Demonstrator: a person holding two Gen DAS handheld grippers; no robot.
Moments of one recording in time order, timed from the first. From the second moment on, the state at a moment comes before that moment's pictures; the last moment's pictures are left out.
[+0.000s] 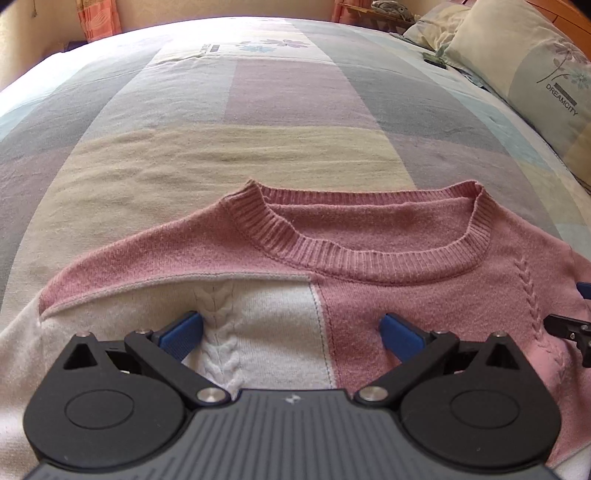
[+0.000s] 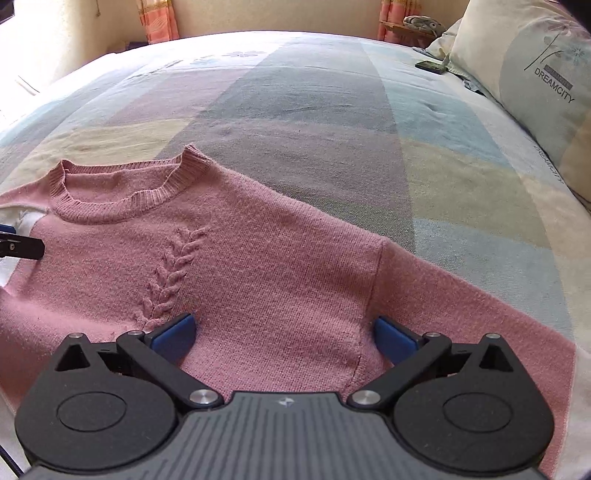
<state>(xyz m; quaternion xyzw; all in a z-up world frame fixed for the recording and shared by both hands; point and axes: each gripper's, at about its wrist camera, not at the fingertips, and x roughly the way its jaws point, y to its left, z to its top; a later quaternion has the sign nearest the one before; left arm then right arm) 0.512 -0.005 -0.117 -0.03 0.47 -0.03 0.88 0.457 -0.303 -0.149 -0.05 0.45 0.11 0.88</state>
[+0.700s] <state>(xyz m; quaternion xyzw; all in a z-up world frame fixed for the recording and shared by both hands) 0.523 -0.002 -0.113 0.02 0.51 -0.11 0.85 0.486 -0.227 -0.146 -0.08 0.46 0.16 0.87</state>
